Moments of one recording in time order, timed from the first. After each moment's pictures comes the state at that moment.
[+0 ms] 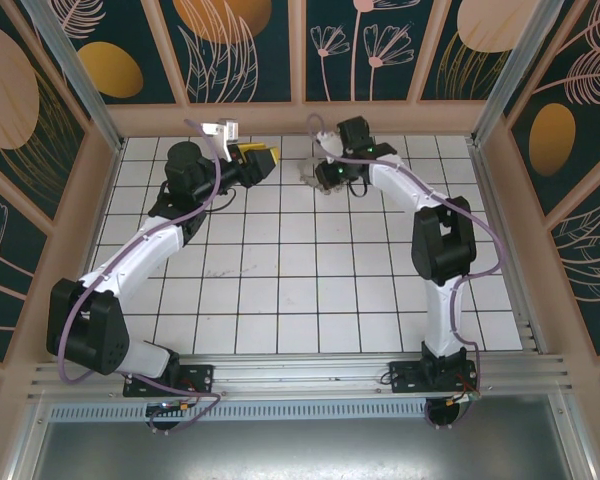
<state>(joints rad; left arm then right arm) -0.35 1.44 1.08 0.35 0.56 -0.55 0.42 2.07 1.73 -0.57 -0.32 -0.09</state>
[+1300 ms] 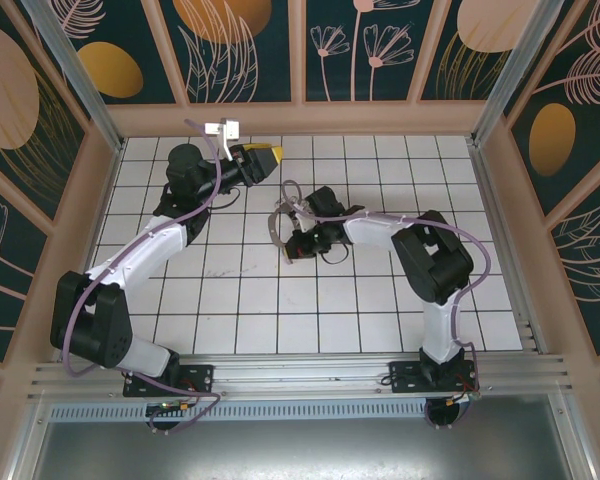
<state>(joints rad) -0.35 1.48 1.07 0.50 0.65 -0.70 0.66 1.97 1.22 -0.29 -0.61 0.37</state>
